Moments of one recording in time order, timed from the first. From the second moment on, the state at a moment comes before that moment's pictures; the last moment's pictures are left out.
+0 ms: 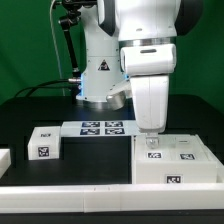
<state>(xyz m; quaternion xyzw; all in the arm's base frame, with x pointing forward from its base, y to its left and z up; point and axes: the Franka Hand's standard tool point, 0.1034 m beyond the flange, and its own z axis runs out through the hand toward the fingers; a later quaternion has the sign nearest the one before) 0.573 0.052 0.059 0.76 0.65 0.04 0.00</state>
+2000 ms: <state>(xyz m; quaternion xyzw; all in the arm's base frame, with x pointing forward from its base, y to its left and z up) 0.458 0.101 0.086 0.89 0.44 0.06 0.01</state>
